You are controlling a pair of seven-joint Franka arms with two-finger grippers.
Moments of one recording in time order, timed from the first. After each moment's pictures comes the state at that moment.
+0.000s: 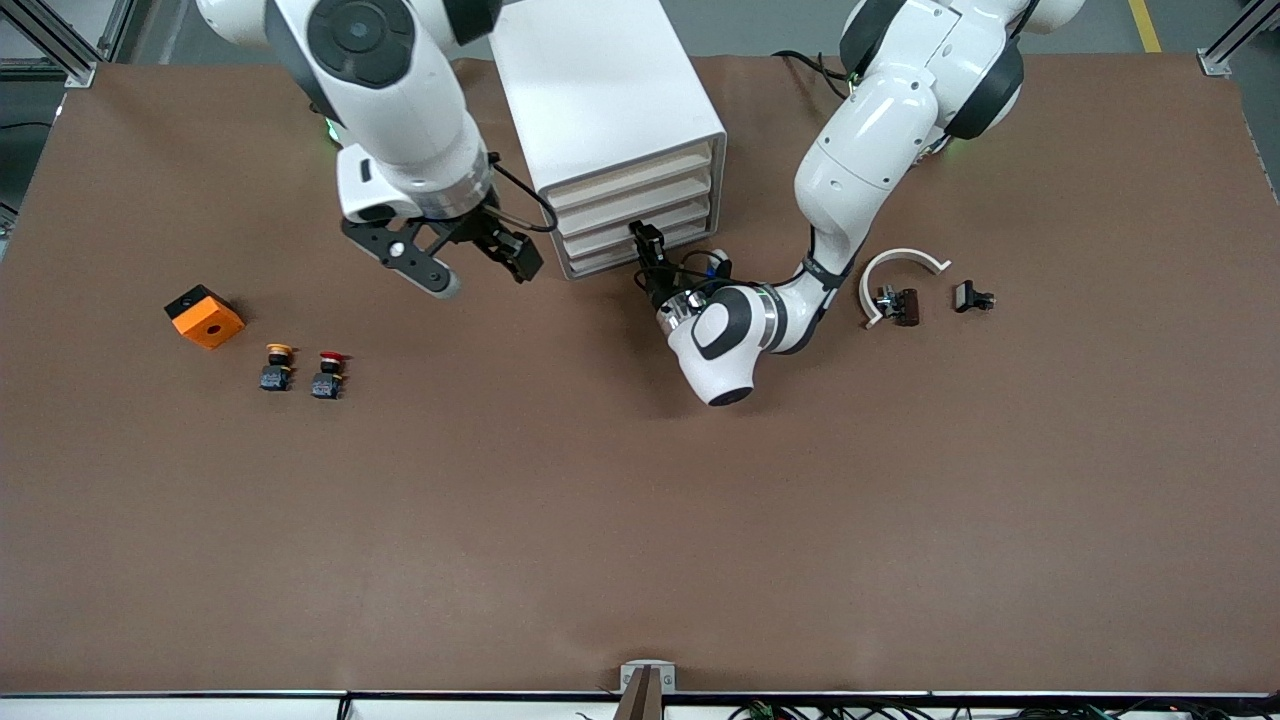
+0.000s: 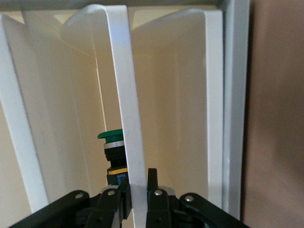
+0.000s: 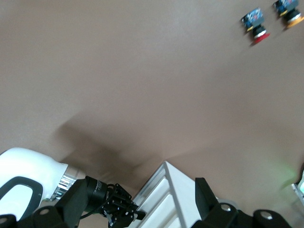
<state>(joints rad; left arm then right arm) -0.55 1.02 -0.14 -1.43 -0.99 1.46 -2.16 0.61 0.23 0.02 -1.46 0.05 1.62 1.21</state>
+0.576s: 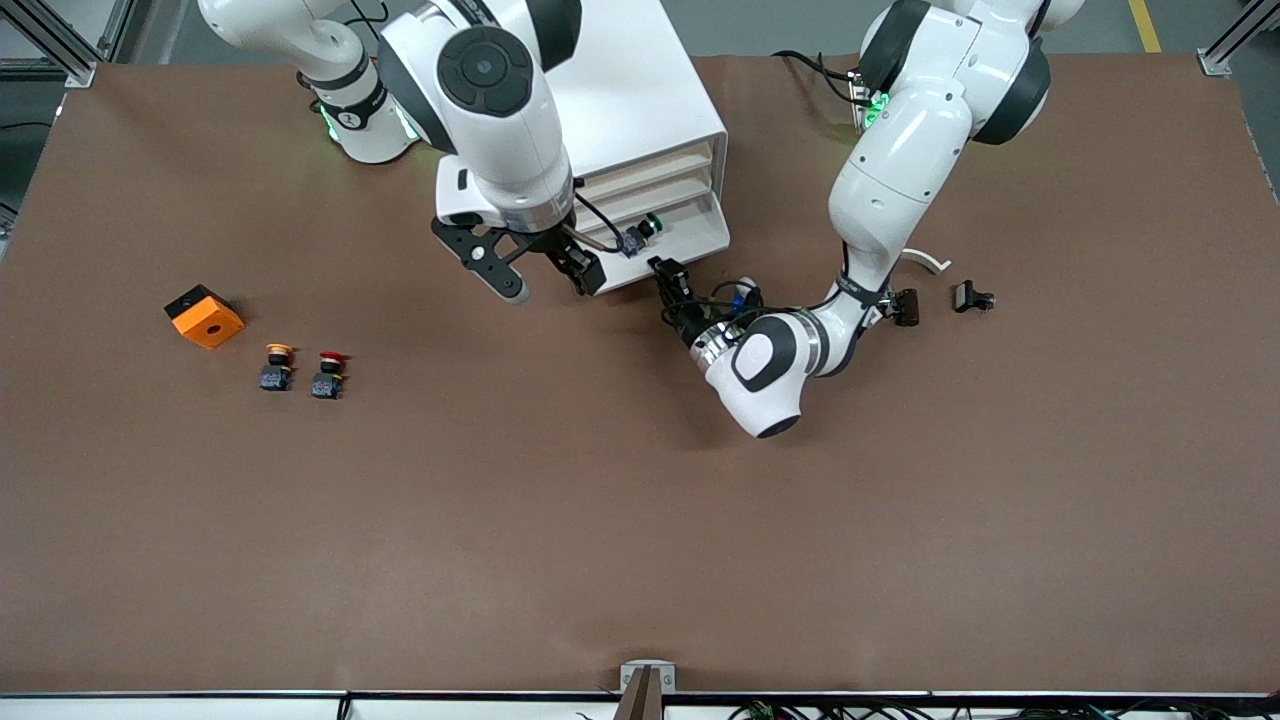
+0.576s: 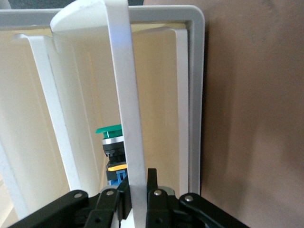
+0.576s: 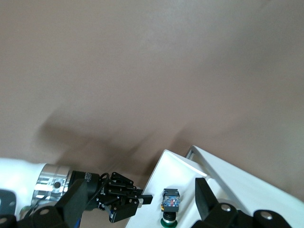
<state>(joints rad) -0.47 1.02 -0.10 -1.39 -1.00 1.46 -2.16 0.69 0.33 0.02 -1.46 0.05 1.74 1.48</state>
